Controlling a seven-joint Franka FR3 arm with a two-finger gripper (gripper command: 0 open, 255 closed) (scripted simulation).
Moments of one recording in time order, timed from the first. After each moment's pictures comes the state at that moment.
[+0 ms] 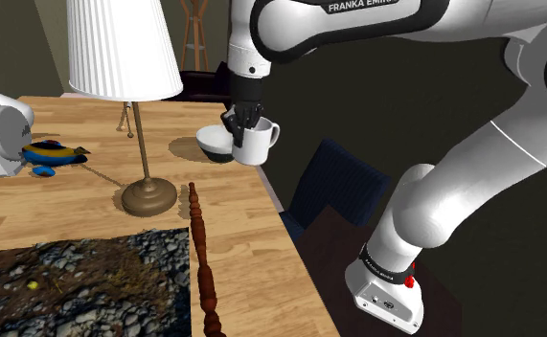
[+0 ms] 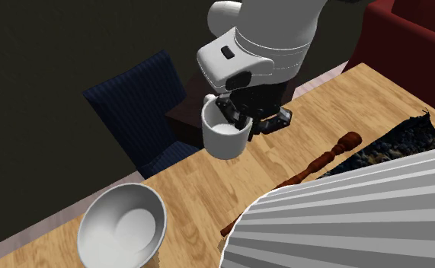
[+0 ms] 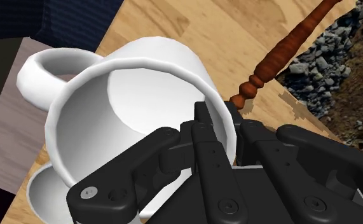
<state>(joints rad) 0.08 -0.39 0.24 -2.25 0.08 1.90 0.23</state>
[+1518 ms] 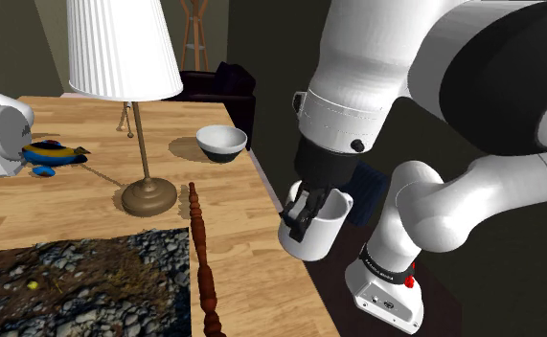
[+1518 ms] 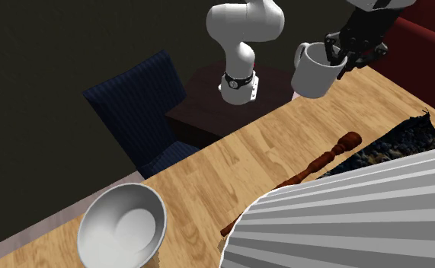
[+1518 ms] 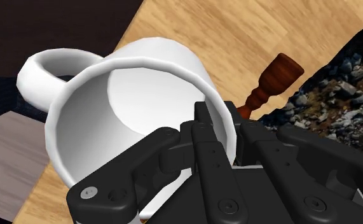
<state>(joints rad) 0.38 -0.86 0.55 -2.48 0.38 1.71 0.65</state>
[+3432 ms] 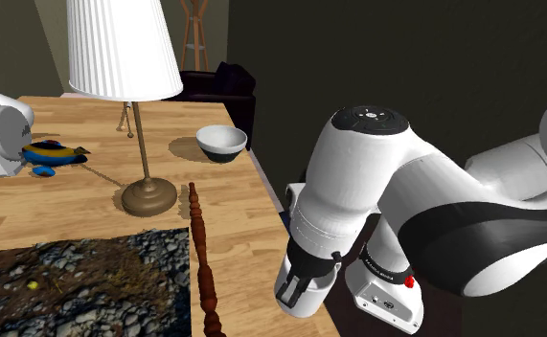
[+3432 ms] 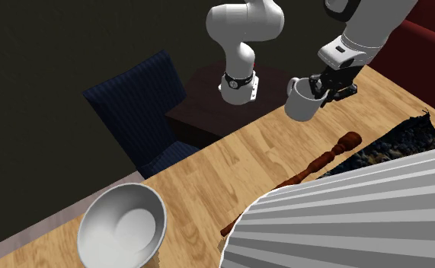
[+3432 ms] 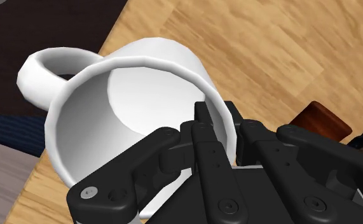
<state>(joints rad) 0.43 -0.81 0.76 -2.75 0.56 2.05 0.69</state>
